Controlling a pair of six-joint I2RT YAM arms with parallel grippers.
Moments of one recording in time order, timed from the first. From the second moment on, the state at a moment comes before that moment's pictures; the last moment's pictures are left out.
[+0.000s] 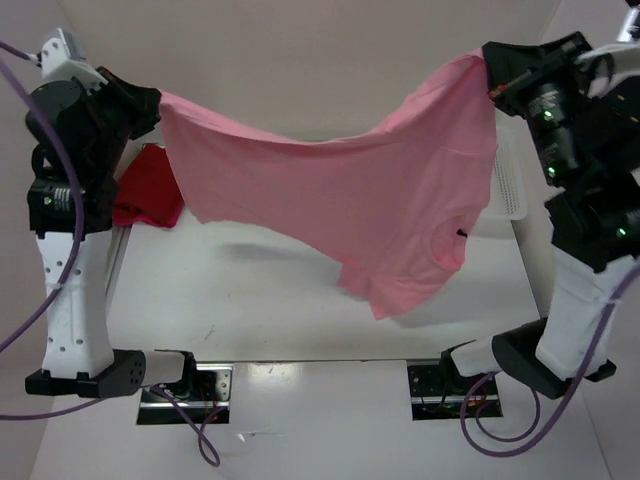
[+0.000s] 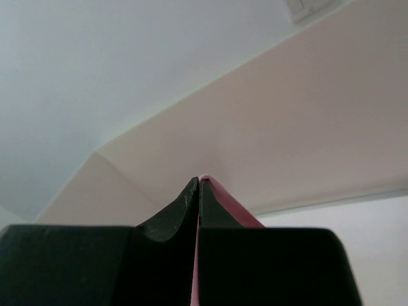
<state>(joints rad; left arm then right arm) -0.03 1.31 2.01 -0.68 -0.03 -0.52 0.31 1.40 2.47 -0.79 0.19 0.61</state>
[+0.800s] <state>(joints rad) 0.24 1.73 2.17 -0.57 0.23 -0.61 0.17 2.01 2.76 -0.64 -0.08 0.67</state>
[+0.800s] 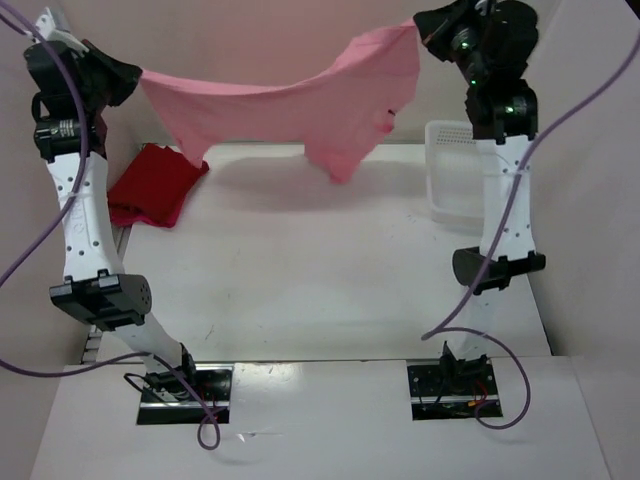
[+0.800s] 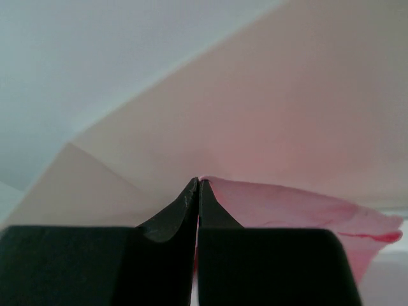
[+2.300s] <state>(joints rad) 0.28 1.29 0.92 -0.60 0.19 -0.52 0.17 1.15 0.90 -0.72 -0.14 0.74</state>
